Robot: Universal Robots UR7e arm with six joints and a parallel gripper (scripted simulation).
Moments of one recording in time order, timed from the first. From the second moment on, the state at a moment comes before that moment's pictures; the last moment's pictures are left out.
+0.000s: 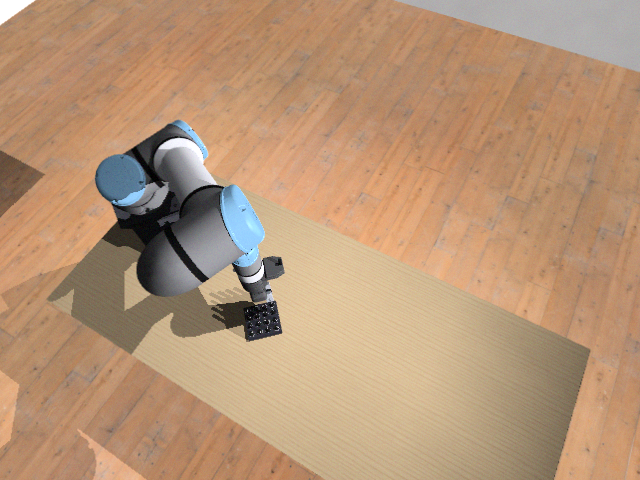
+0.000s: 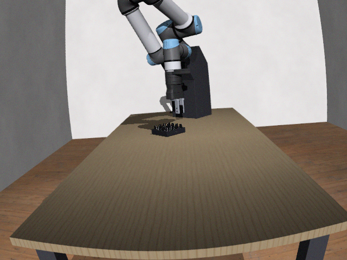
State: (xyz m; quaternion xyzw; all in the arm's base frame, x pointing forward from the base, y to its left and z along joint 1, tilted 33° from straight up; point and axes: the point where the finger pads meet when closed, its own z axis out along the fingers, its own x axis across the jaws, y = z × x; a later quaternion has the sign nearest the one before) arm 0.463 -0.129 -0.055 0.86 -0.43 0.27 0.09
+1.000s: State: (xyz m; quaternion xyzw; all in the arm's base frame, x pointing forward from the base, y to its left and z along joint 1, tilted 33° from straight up) arm 0.463 -0.130 -0.056 0.86 -0.43 0.27 0.09
